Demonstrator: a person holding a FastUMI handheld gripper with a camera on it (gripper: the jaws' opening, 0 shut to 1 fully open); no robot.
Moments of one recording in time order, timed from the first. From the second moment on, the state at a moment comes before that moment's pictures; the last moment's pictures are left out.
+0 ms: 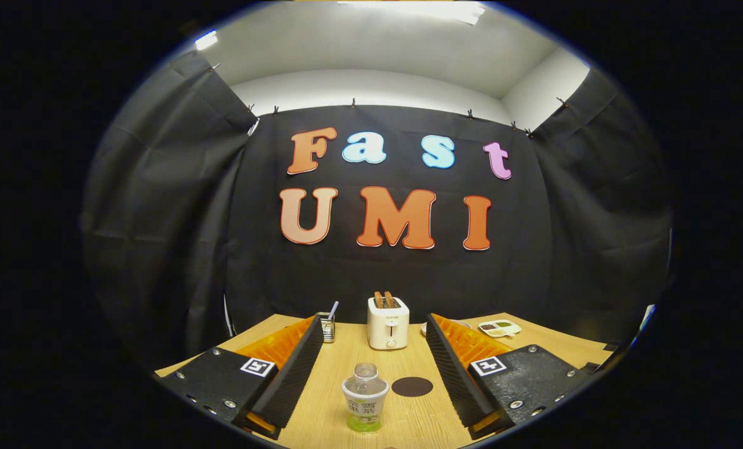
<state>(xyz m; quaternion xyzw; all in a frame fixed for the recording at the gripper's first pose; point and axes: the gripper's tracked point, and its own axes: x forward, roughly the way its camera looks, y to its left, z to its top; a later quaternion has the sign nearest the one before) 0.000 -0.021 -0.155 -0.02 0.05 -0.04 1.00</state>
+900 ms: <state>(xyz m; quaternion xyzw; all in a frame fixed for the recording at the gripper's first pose) 0.022 -0.007 -0.357 -0.04 0.21 -0.04 0.98</state>
